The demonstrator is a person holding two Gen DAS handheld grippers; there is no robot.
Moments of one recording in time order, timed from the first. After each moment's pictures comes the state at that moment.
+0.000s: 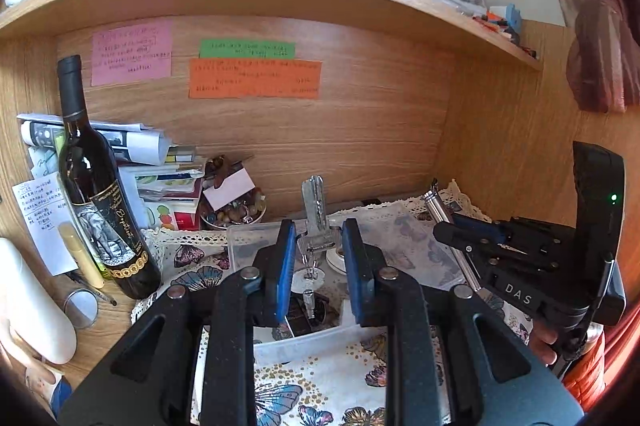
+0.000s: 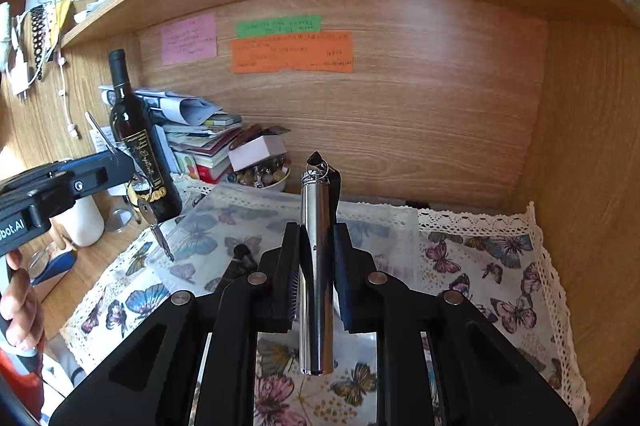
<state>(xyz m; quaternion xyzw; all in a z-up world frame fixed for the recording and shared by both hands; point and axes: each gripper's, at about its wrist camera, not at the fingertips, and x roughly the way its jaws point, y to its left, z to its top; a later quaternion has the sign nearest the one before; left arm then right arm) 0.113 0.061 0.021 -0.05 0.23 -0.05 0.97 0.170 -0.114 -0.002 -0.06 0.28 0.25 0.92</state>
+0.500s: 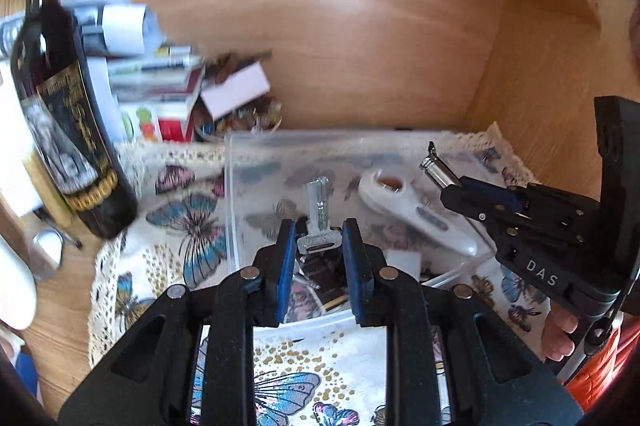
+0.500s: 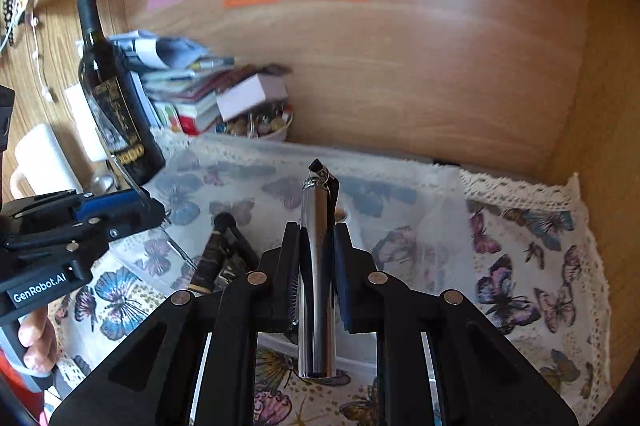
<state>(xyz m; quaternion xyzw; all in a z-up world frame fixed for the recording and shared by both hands) 0.165 0.078 -0.061 -0.08 0.35 -0.04 0.93 0.208 -0.083 -0.057 -0.09 0.36 0.25 0.89</state>
